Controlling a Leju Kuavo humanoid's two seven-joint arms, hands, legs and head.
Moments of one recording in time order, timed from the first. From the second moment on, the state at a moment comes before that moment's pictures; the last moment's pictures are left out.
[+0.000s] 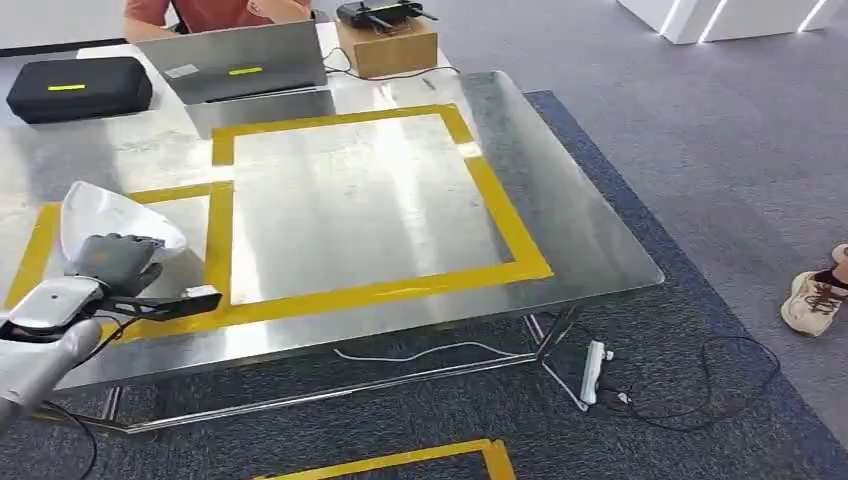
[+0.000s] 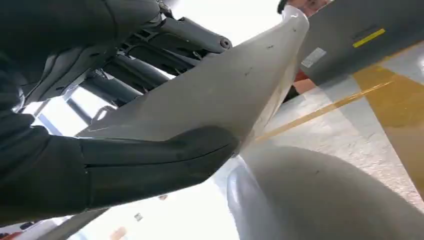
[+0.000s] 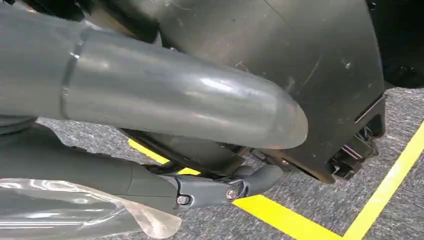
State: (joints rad) left arm -0.65 0.36 -0.51 -0.84 -1.30 0.15 0.00; right arm -0.09 0.05 1.53 -0.19 -0.97 -0.11 -0.35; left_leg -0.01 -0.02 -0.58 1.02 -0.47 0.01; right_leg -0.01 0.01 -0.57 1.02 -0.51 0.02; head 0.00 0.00
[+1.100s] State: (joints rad) left arm -0.67 0.36 -0.55 -0.82 -1.20 0.33 -0.04; right arm -0.09 0.05 1.53 -0.19 -0.97 -0.12 -0.36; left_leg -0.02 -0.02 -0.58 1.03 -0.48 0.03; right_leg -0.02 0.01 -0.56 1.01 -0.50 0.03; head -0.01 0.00
